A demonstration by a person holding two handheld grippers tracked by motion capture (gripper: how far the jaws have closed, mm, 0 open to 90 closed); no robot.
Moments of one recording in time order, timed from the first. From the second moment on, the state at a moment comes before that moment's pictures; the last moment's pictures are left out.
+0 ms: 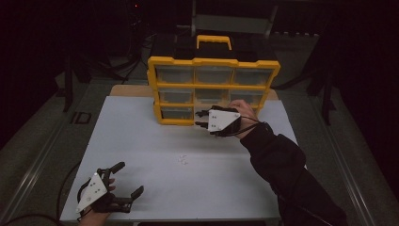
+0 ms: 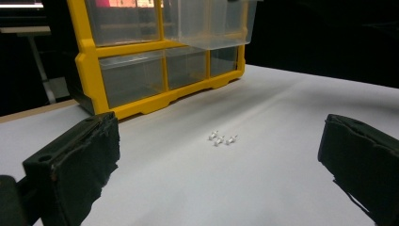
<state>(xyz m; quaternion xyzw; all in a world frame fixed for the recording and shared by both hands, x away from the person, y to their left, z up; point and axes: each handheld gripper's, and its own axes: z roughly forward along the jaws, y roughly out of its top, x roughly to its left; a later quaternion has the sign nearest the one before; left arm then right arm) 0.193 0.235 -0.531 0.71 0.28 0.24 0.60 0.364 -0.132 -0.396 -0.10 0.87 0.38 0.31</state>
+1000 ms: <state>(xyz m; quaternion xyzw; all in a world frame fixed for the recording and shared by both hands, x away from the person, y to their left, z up) 0.194 0.235 -0.532 0.71 0.28 0.24 0.60 0.403 -0.193 -0.378 0.22 0.82 0.49 0.20</state>
